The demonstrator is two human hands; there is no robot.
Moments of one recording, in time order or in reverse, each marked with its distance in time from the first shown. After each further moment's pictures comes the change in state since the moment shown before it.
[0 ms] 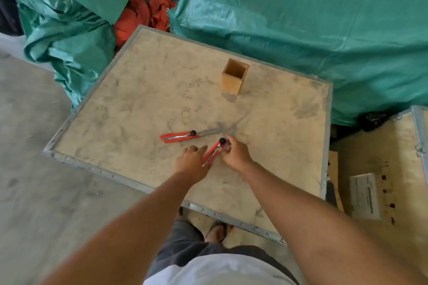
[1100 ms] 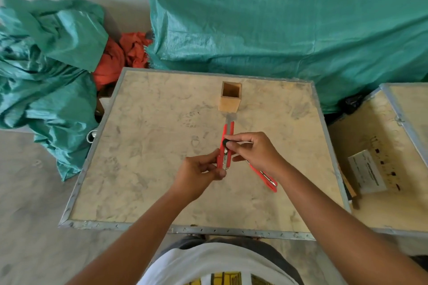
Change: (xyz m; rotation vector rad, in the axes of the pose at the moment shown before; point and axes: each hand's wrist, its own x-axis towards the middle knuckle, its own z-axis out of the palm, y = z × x) left_hand -0.034 -0.031 -0.156 -1.023 -0.192 0.224; right_hand -0.060 -0.135 -0.065 0.639 0.122 -0.131
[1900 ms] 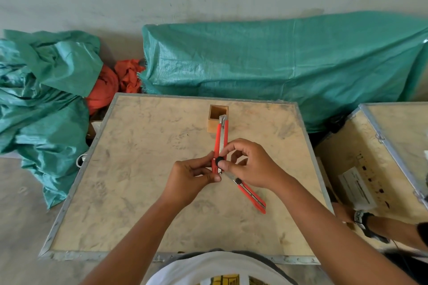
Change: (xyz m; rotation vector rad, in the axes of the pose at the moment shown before) left_hand 0.004 0.059 0.018 -0.034 0.023 0.188; right_hand -0.018 -0.042 -0.033 -0.313 -0.003 -0.222
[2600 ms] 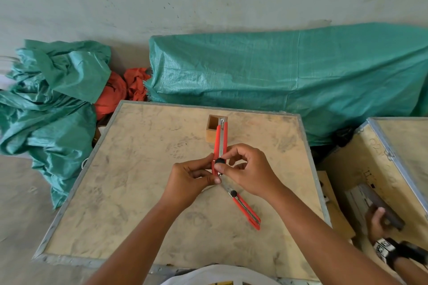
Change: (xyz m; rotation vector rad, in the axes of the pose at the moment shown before) left_hand 0.017 0.015 0.032 -0.018 0.050 0.039; right_hand 0.009 0.015 -0.024 0.072 0.140 -0.078
